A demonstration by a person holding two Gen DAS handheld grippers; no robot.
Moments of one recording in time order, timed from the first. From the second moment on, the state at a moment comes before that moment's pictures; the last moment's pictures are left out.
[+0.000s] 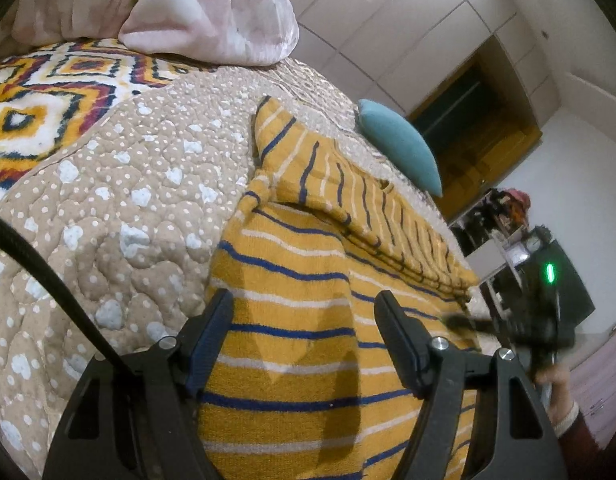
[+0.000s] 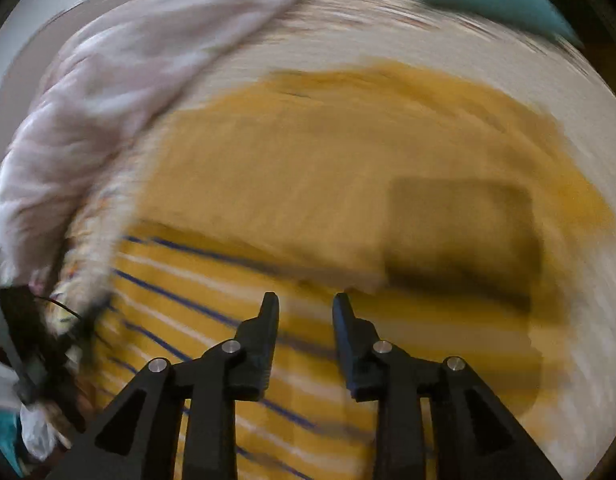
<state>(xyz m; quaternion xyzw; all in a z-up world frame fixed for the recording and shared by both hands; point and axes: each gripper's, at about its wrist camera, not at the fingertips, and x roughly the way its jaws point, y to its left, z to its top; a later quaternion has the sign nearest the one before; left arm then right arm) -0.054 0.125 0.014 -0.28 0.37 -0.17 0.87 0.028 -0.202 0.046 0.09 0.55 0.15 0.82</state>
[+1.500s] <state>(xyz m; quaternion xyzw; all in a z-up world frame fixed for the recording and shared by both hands) -0.214 0.066 0.029 -0.16 0.44 -0.15 0.87 -0.211 -0.297 -0.019 0.41 0.43 0.28 0.76</state>
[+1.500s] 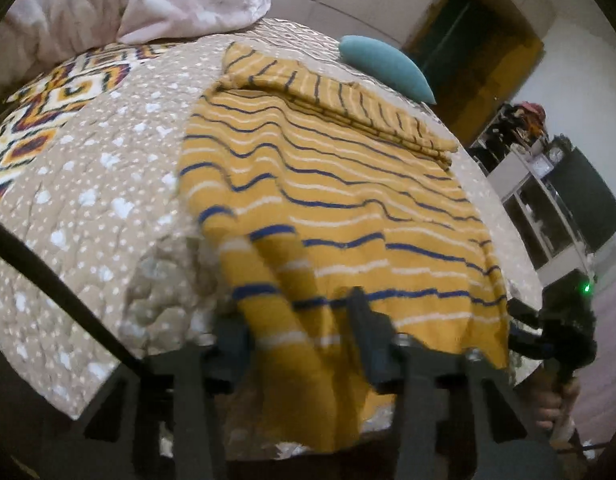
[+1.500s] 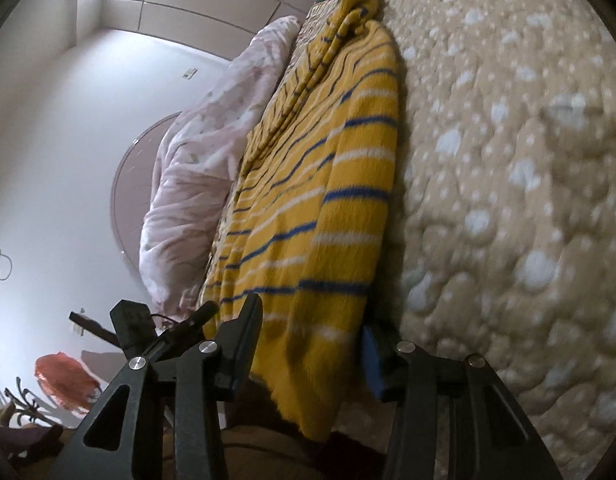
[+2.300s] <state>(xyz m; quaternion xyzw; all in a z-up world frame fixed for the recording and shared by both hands) -0.227 0.110 0.070 -0.23 0.44 -0.17 0.85 -0.227 -0.278 0.028 0.34 0.44 0.27 0.79</state>
